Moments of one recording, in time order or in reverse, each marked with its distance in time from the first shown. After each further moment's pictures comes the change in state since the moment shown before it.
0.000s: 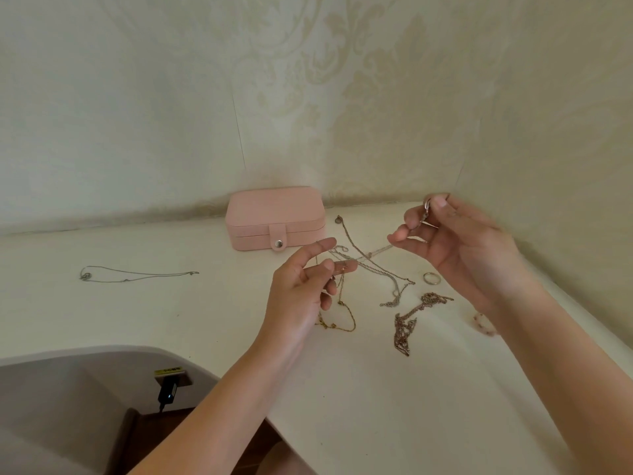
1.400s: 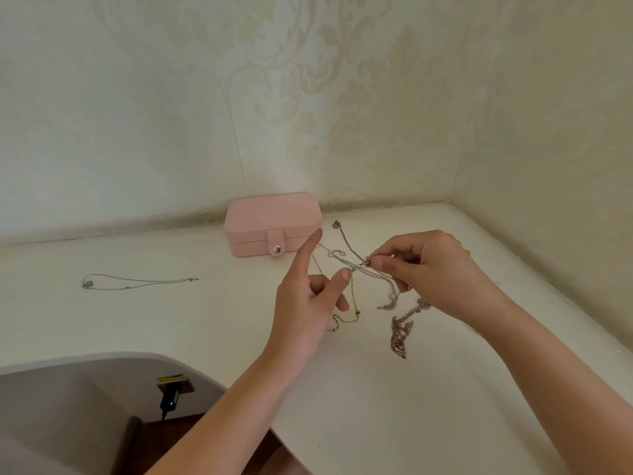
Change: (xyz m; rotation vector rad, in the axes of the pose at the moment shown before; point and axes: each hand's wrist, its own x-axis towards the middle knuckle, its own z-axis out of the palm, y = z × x) left_hand -0.009 0.000 0.011 0.372 0.052 0.172; right_hand -0.016 0.003 0.015 -1.008 -0.025 0.051
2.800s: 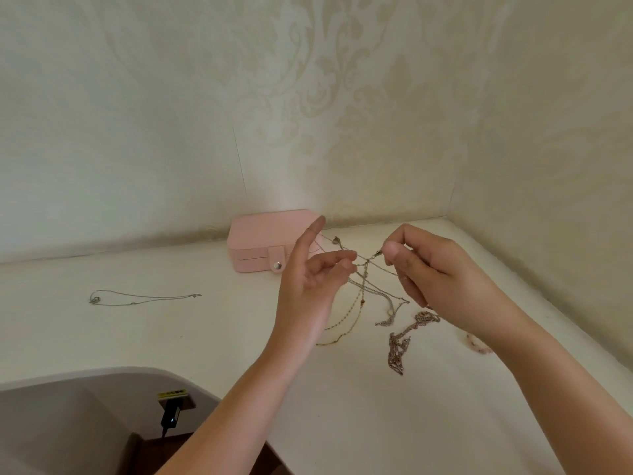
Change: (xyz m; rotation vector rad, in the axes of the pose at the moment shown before) left_hand 0.018 0.024 0.007 -0.416 0.002 0.008; right_hand -0.008 -0.016 -0.014 0.112 0.007 -0.174
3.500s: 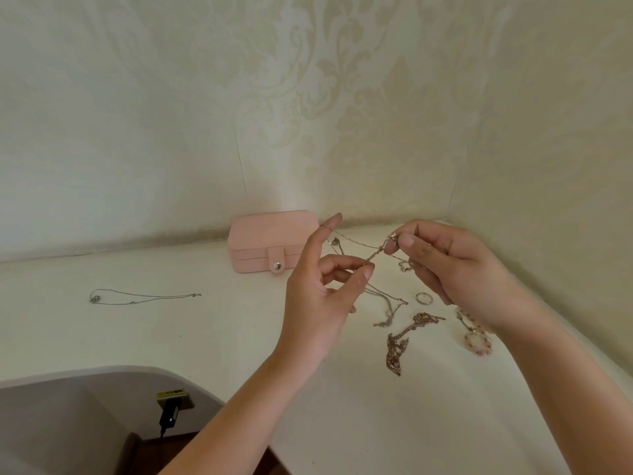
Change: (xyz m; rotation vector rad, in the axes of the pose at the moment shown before) left_hand -0.012 0.006 0.011 0.207 -0.032 0.126; right_hand 0.001 -0.005 -0.015 0.168 -0.003 0.062
